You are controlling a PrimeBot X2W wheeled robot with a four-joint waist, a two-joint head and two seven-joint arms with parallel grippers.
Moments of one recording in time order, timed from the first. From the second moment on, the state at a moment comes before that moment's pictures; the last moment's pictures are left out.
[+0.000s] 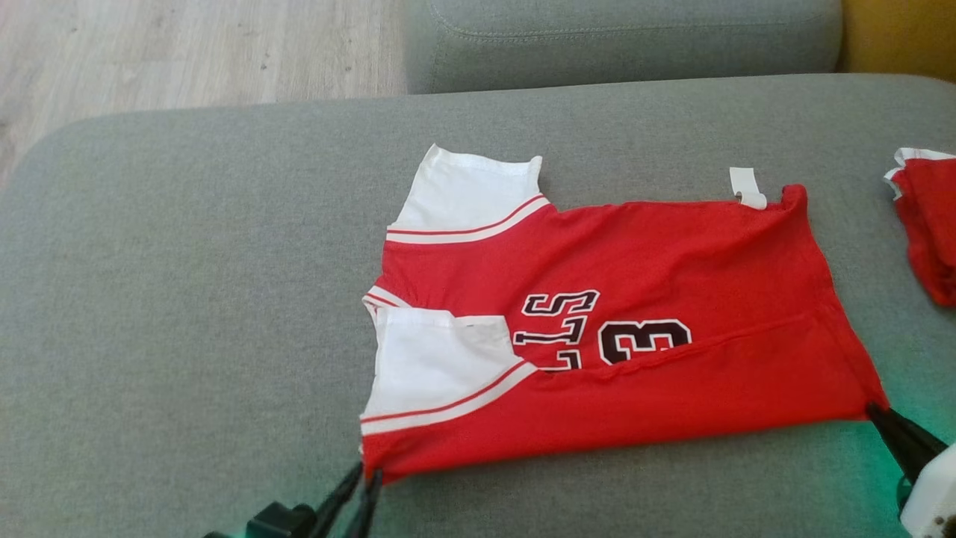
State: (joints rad) left arm 0.05 0.43 -0.75 0.10 -0.54 0.19 -0.08; right arm -0.10 -0.79 0.66 0.50 1.01 0.13 -0.07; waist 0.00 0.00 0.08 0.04
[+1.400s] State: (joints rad) left arm -1.06 0.57 -0.76 0.75 -0.61 -0.13 0.43; right arm -0.26 -0.58 0.44 0.21 0.70 0.13 -0.06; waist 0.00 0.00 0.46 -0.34
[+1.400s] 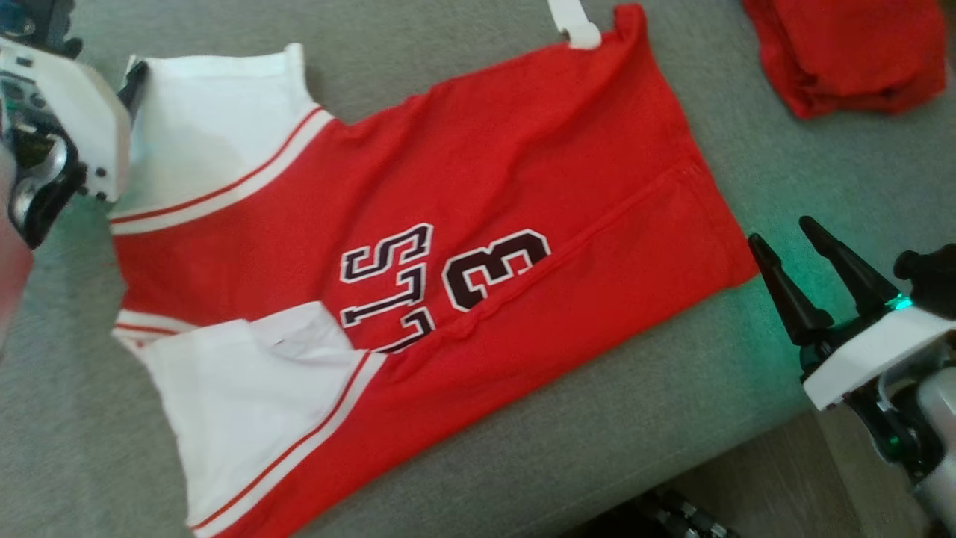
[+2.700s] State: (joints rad) left arm -1.25 0.51 -1.01 0.78 -0.67 -0.13 0.09; right arm -0.85 -0.58 0.60 0.52 0.88 0.13 0.21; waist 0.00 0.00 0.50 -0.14
